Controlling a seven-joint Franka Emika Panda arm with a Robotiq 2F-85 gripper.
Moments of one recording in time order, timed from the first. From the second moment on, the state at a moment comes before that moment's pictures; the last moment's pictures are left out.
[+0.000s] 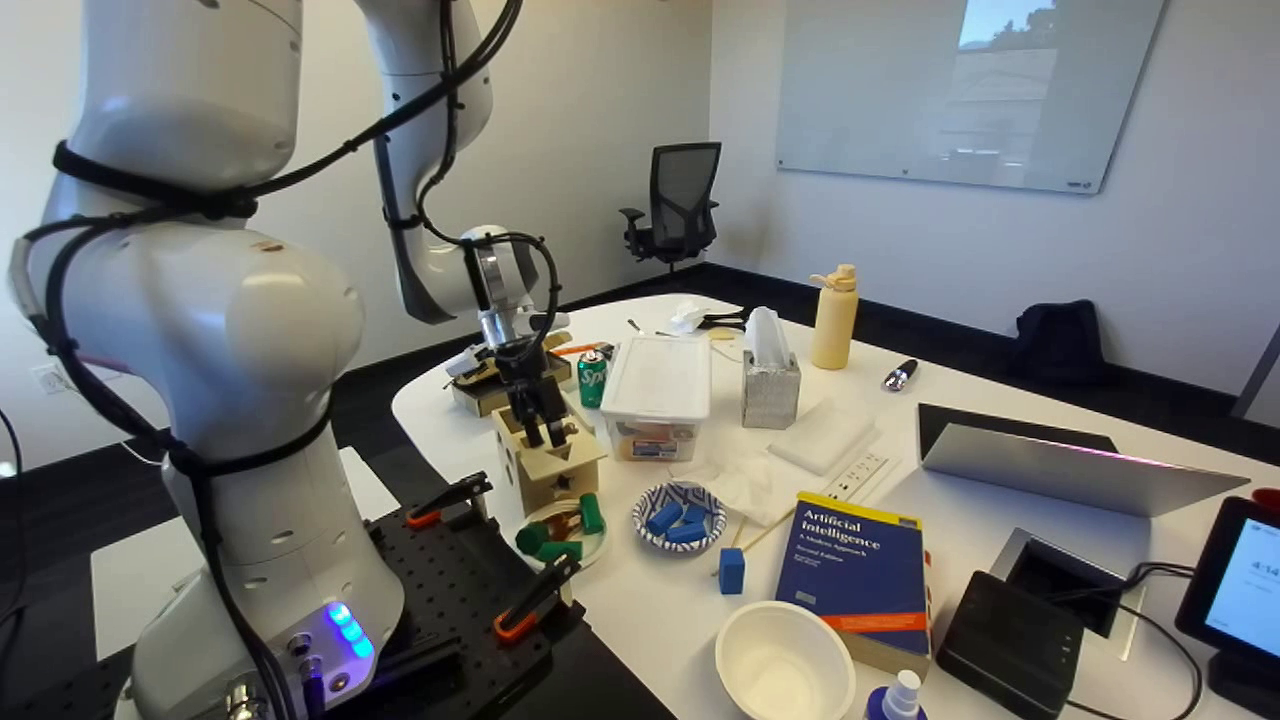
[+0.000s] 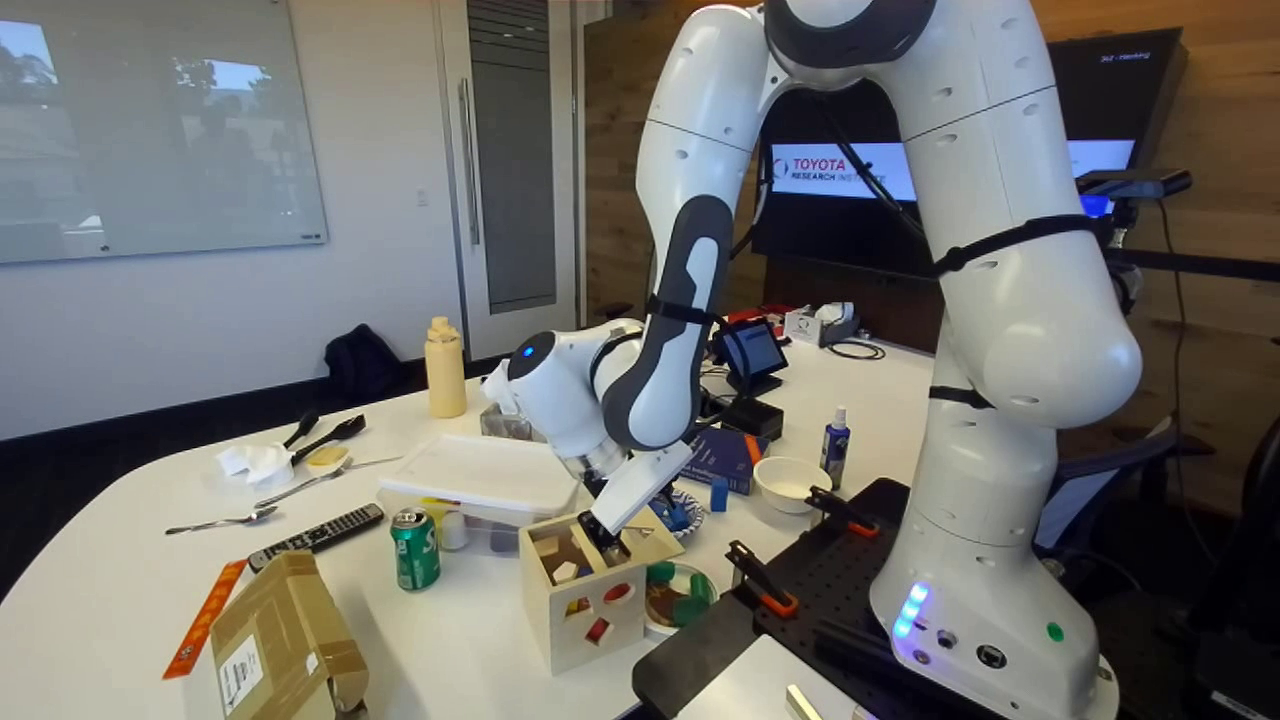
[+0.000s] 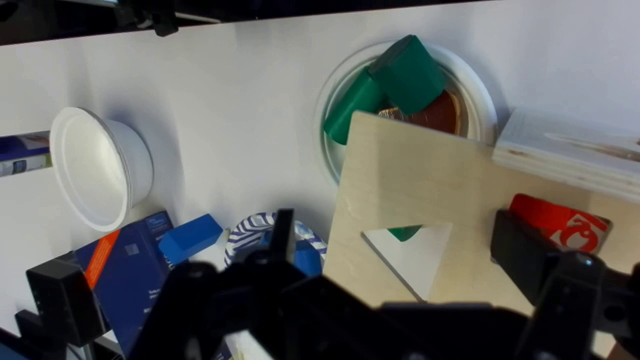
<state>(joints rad) 0.43 0.40 0.05 -2.48 -0.66 2.43 1.18</state>
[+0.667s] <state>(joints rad) 0.37 0.33 0.07 -2.50 -0.61 2.49 1.16</state>
